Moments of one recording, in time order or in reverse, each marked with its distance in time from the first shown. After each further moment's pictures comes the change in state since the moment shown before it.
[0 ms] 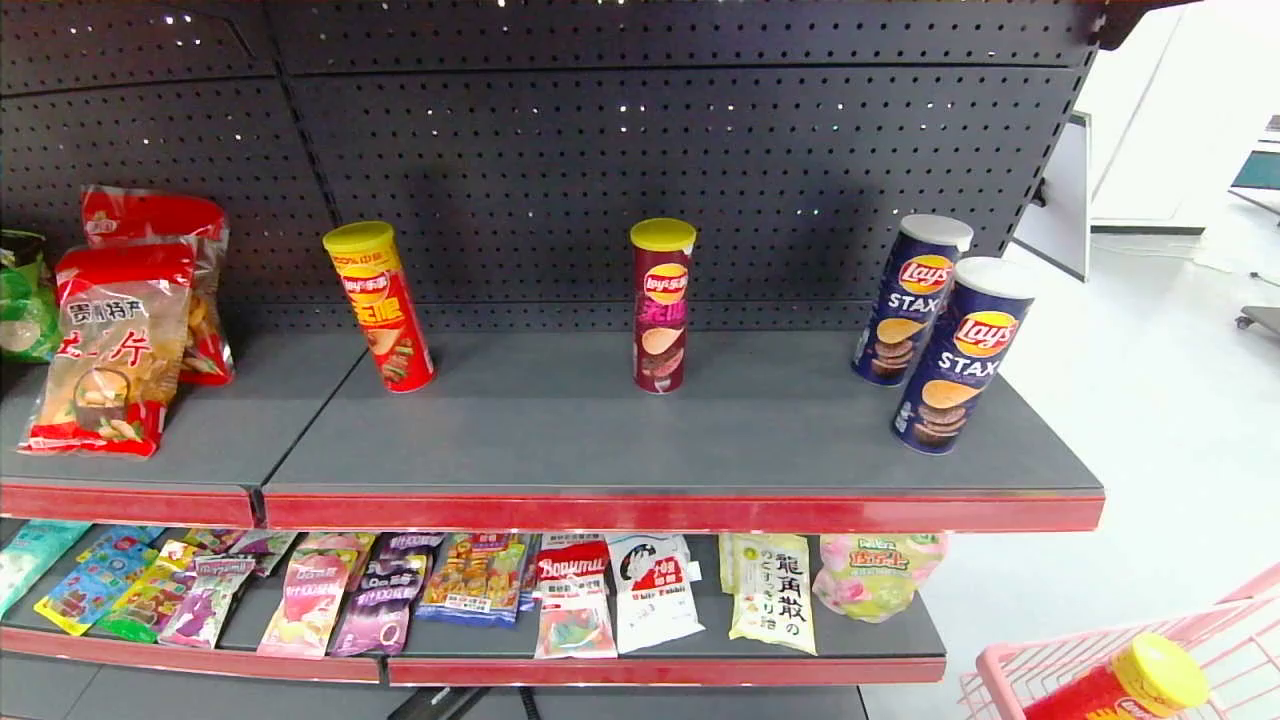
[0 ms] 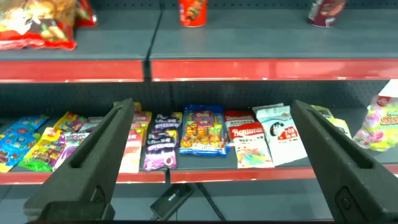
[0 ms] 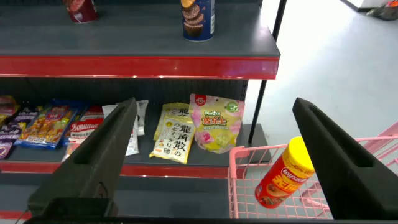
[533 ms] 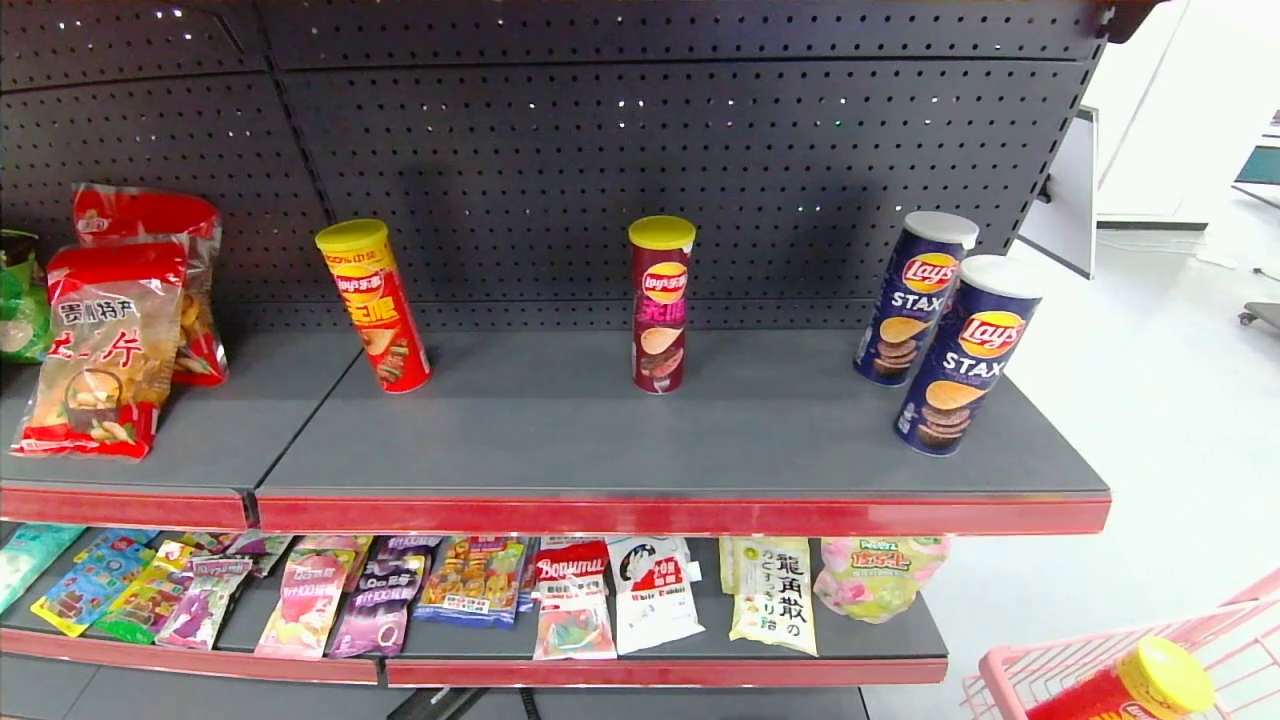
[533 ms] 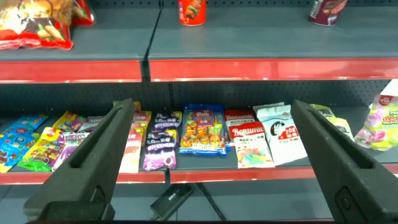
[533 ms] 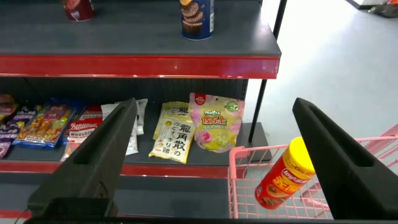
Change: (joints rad) left arm 0.000 0.000 0.000 0.000 0.000 0.000; right arm 0.000 0.000 0.000 0.001 0.000 -0.001
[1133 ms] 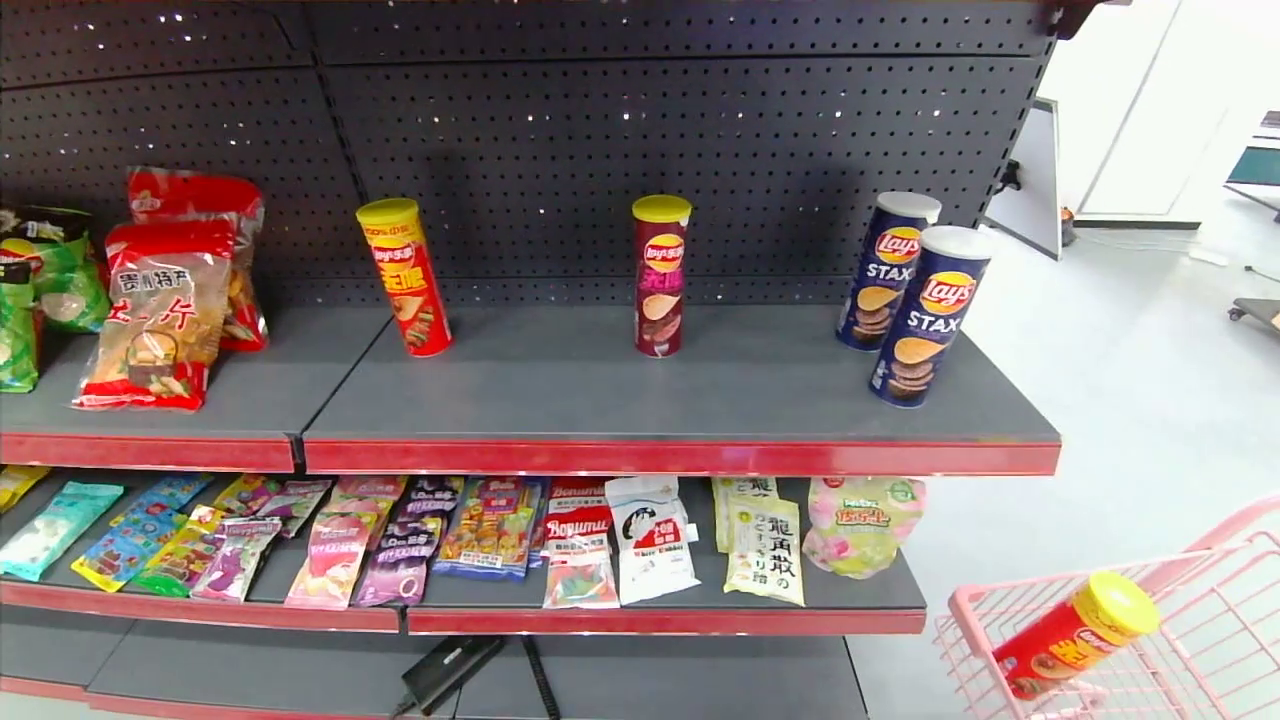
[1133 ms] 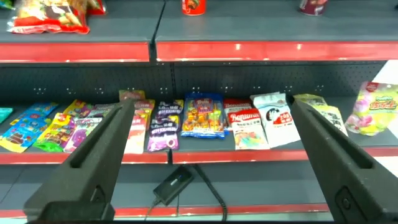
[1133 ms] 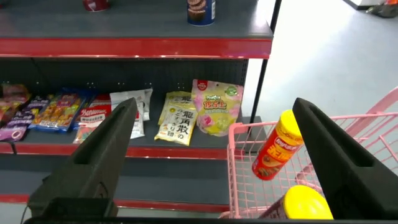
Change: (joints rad) left arm 0.000 0.000 0.000 0.000 0.000 0.000; right arm 0.000 0.000 0.000 0.000 0.000 0.000
